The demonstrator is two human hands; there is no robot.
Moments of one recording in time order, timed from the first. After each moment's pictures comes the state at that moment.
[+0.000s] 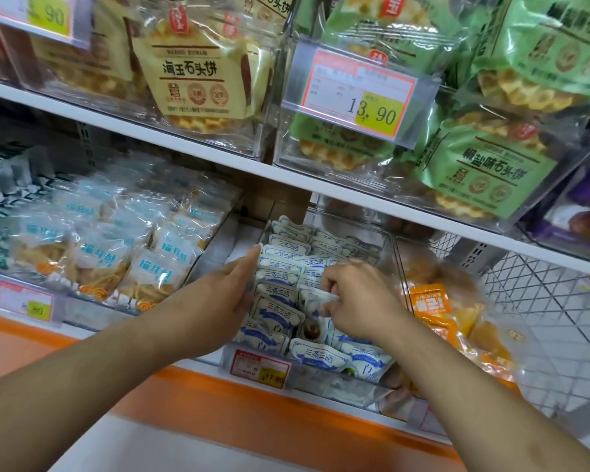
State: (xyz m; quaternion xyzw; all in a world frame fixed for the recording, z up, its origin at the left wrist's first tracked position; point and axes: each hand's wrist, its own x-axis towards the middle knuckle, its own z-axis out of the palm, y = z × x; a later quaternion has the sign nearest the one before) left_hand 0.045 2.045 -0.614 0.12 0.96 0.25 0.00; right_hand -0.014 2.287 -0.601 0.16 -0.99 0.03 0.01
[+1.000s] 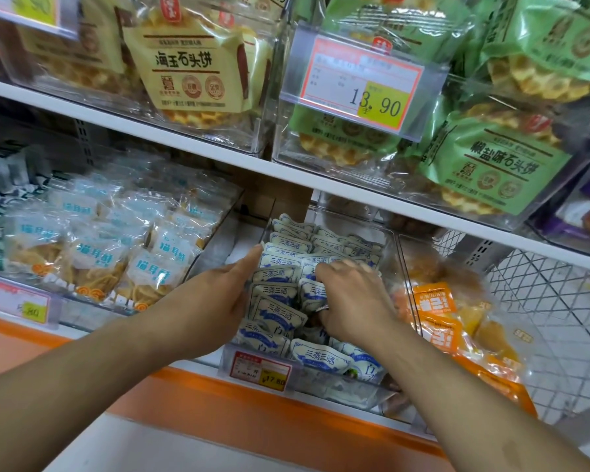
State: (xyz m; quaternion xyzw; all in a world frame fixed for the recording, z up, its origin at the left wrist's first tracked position) left_hand 0.044 2.044 -0.610 0.13 0.96 0.26 0.00; right_hand -0.016 2.277 -0.617 0.21 -0.97 -0.08 0.05
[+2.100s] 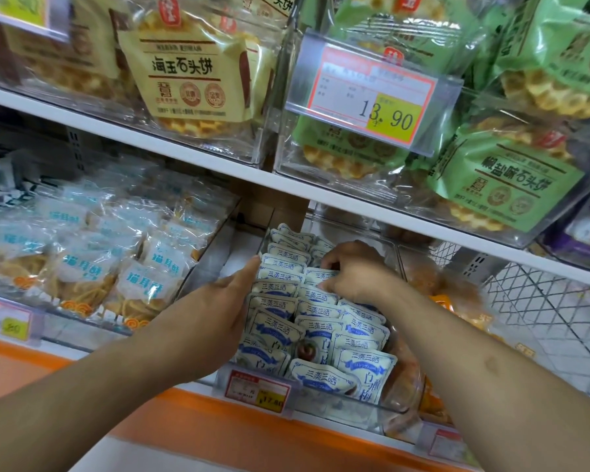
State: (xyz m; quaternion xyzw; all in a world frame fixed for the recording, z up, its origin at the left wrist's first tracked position) left_hand 0.038 2.047 -0.617 0.12 0.96 0.26 0.00; right_hand -0.088 2.282 -0.593 0.10 -0.99 0.09 -0.05
